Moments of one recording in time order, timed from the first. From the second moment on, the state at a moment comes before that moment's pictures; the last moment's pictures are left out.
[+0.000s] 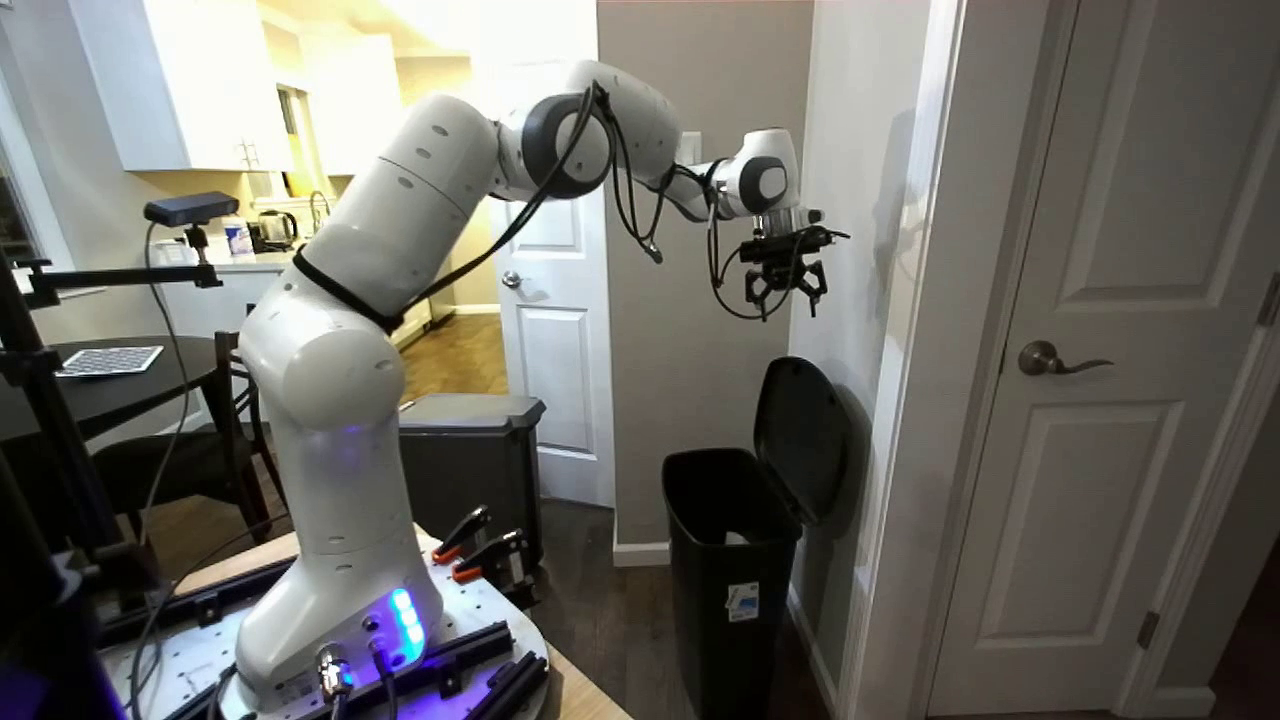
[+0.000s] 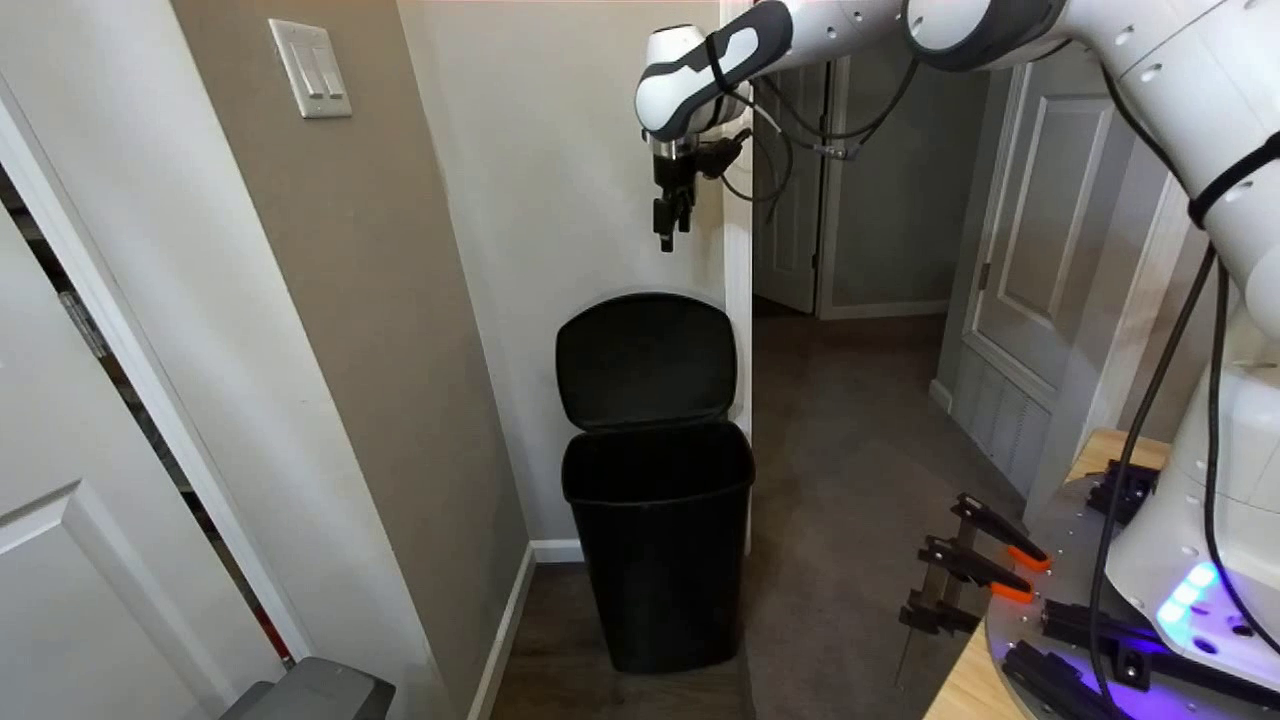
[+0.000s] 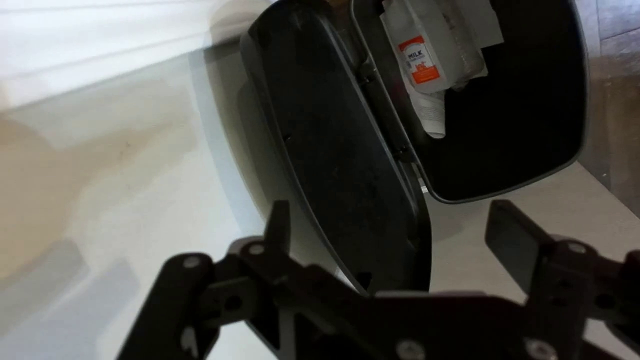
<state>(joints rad) -0.07 0.70 -0.03 -1.19 -0.10 2.08 -0.46</state>
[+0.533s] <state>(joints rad) -0.07 0.86 0.01 -1.01 -0.14 2.14 -0.63</state>
